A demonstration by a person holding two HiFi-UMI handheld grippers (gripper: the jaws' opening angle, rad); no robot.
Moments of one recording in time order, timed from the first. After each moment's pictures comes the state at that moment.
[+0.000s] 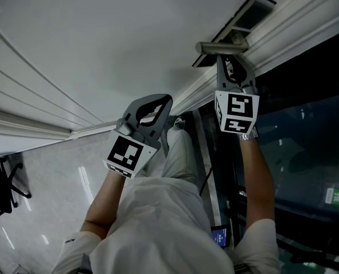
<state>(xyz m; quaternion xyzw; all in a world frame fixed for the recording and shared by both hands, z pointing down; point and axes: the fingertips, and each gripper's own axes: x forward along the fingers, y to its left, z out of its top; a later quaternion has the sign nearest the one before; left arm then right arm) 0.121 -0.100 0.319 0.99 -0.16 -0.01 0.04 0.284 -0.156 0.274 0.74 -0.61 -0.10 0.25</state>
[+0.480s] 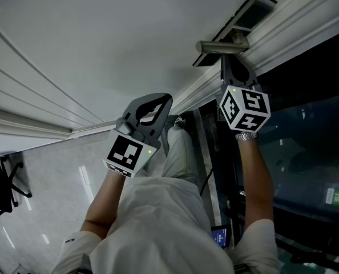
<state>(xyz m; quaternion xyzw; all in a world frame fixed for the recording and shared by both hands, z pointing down) 0.120 -0.101 0.319 0.99 -0.17 -0.01 0.04 0.291 -0.154 0.269 0.75 -0.64 -0.01 0.13</state>
